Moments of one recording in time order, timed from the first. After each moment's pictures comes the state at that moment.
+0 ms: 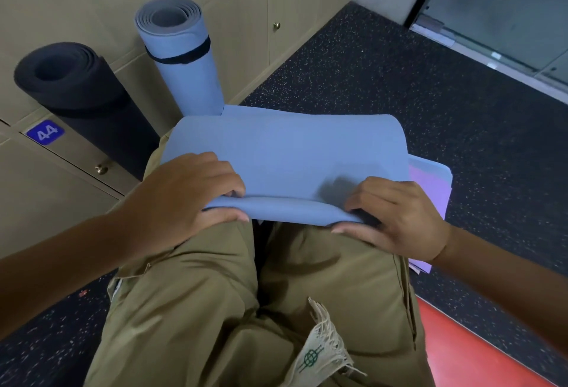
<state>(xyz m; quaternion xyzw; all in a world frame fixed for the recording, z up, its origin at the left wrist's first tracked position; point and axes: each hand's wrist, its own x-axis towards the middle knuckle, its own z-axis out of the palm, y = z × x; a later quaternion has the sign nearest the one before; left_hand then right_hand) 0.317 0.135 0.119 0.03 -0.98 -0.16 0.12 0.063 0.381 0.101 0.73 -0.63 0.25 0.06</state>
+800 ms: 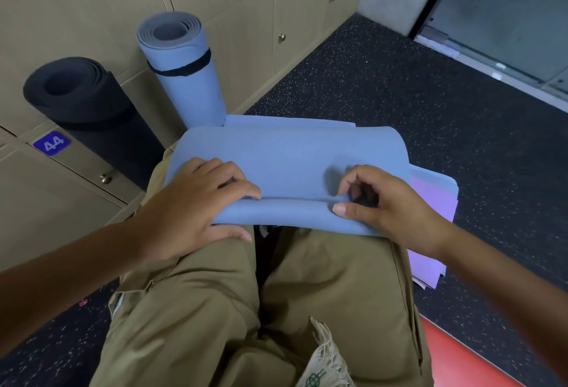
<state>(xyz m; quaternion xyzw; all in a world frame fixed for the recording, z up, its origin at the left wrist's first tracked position) 0.306 0.124 0.105 0.02 -0.98 -0.15 0.10 0.055 0.349 0.117 0.50 -0.72 0.36 -0.30</state>
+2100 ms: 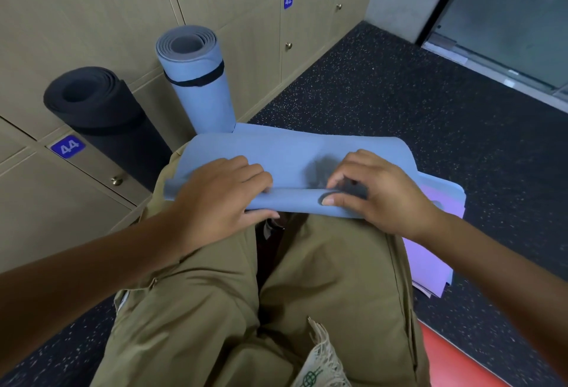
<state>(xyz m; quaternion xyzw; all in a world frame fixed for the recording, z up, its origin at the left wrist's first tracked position) 0.268 0.140 0.105 0.04 -0.98 -0.04 0.18 0.036 0.327 0.113 0.65 -0.70 0.29 -0.10</state>
